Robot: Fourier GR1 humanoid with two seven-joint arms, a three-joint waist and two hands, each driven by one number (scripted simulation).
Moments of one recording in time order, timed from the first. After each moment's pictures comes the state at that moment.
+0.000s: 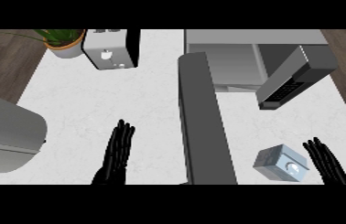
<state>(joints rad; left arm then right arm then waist) 0.29 0.06 -0.57 -1.87 0.00 0.36 -0.33 0.29 -0.31 -0.16 -1.36 0.00 0.45 -0.79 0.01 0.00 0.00</state>
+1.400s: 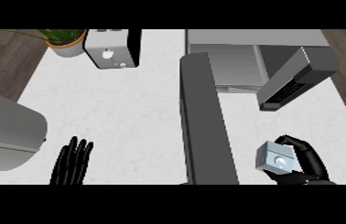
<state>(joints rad) 0.47 0.25 -0.39 -1.96 0.21 0.17 -0.46 -0.16 -0.32 -0.10 -0.63 0.20 0.15 -1.08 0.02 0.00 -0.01</state>
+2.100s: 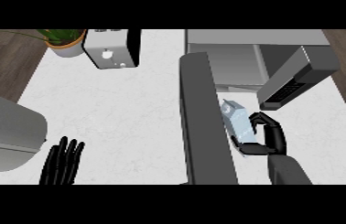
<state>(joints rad) 0.48 0.27 -0.32 -1.93 0.27 0.11 -0.49 -0.38 -0.12 -0.24 -0.46 0.11 -0.06 -1.04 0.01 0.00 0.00</state>
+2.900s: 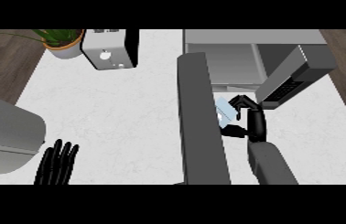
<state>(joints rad) 0.50 0.26 -0.27 -1.89 0.29 0.05 -0.50 -0.39 -0.01 -0.13 -0.72 0.11 -0.27 -0.88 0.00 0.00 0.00</state>
